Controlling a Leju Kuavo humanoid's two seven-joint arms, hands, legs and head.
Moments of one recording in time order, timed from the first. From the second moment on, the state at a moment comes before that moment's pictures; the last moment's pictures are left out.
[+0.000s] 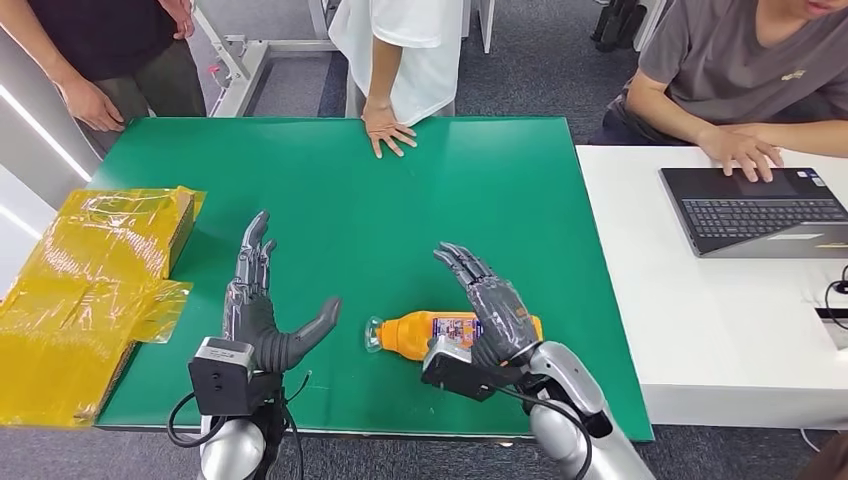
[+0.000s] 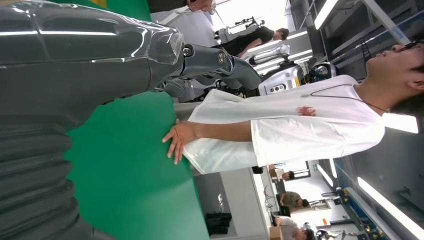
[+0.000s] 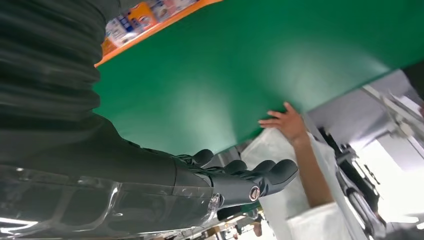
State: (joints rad) left arm -0.03 -0.23 -0.32 -1.64 -0.38 0.34 -0.56; right arm -0.25 -0.04 0.56 -1.47 0.75 -0.04 -0.18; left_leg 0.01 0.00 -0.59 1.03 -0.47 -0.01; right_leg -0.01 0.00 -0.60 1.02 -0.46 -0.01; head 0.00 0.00
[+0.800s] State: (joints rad) left arm -0.14 -0.23 -0.37 -1.53 -0.28 0.28 -0.56; right arm -0.29 -0.28 0.61 -1.27 0.78 0.14 -0.12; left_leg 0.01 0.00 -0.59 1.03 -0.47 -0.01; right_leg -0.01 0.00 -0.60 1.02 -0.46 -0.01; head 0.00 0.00
